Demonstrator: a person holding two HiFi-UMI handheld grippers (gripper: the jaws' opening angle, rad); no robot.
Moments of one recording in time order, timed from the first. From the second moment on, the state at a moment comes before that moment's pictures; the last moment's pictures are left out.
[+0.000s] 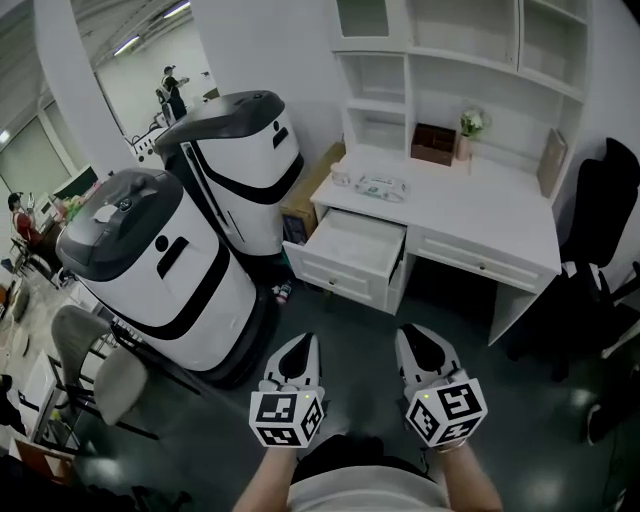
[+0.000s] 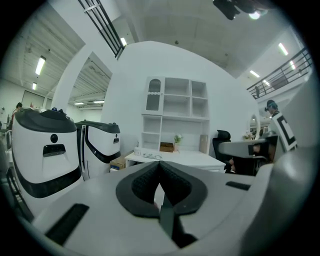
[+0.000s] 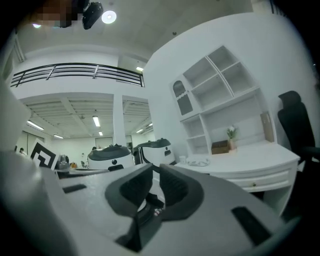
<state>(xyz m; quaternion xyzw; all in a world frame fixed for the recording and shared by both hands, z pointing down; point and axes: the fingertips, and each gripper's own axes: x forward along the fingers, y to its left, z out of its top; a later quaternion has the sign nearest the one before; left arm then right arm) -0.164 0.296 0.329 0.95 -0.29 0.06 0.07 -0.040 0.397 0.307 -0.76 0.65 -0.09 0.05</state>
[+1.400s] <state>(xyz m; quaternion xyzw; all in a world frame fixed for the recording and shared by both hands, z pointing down) -0.110 0.151 0.358 0.94 -0.32 0.09 0.10 0.027 0.250 0.348 -0.74 0.65 -0.16 0.03</state>
